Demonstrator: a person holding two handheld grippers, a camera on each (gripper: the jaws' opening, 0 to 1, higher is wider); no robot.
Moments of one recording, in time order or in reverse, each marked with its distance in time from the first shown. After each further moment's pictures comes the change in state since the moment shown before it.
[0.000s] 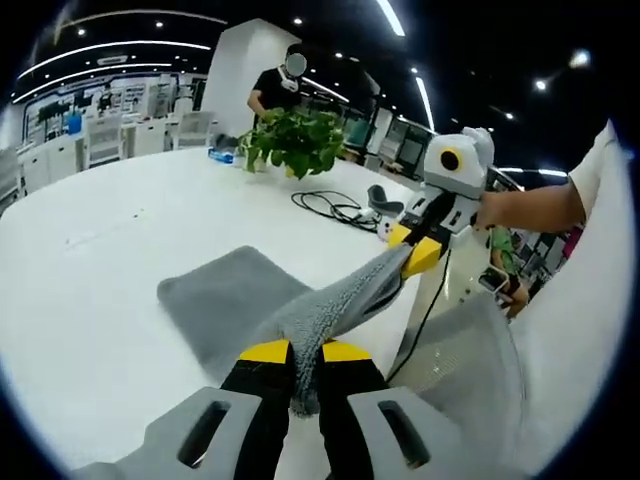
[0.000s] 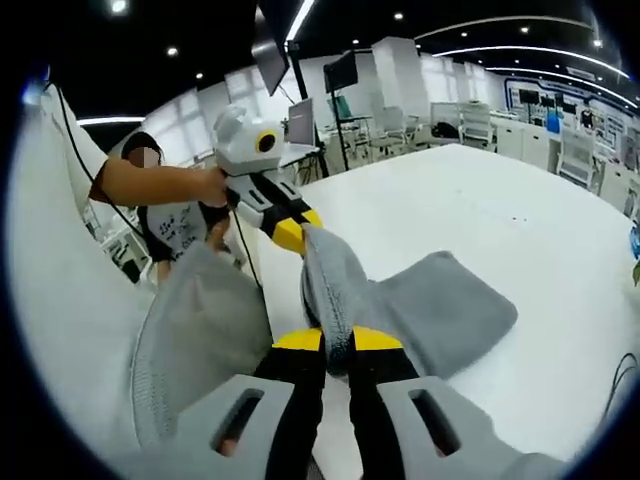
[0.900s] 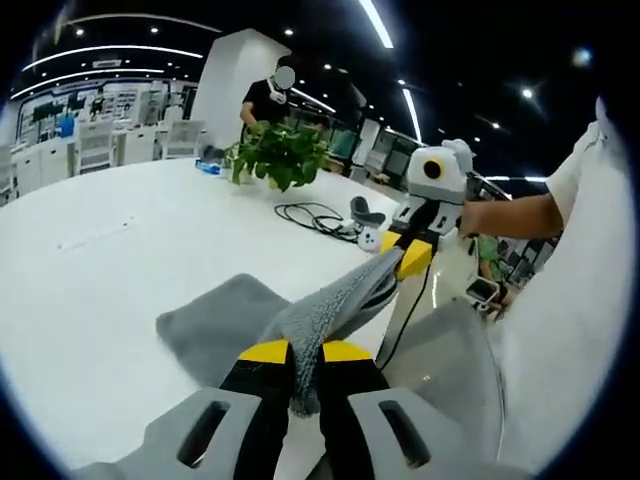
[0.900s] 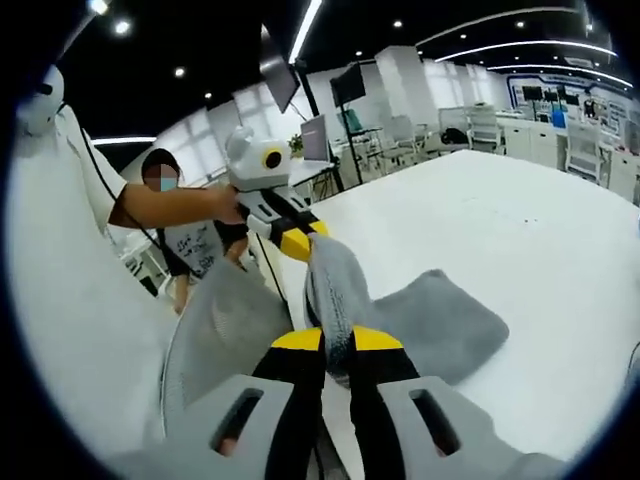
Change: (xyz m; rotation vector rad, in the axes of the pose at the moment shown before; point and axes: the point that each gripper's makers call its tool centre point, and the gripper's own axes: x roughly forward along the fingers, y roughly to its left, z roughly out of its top) left arm -0.004 -0.011 0.010 -0.011 -0.040 -0.036; right arm -0.012 0.011 0.013 0.028 -0.066 0.003
